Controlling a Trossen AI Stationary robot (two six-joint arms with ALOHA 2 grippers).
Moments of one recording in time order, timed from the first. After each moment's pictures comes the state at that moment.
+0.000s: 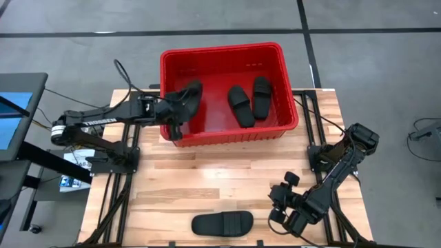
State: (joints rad) left arm 0.22 1.23 1.18 -0.84 -0.34 0.34; right arm 0.91 1.68 1.14 -0.98 0.63 1.25
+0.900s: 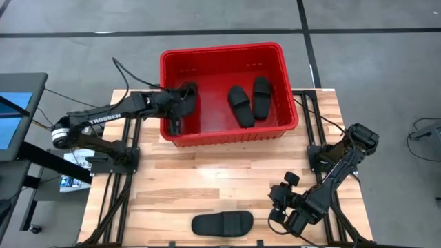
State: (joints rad) left arm 0.43 1.24 1.03 -0.71 -0.12 0.47; right arm 0.91 1.68 1.14 -0.99 0.63 1.25
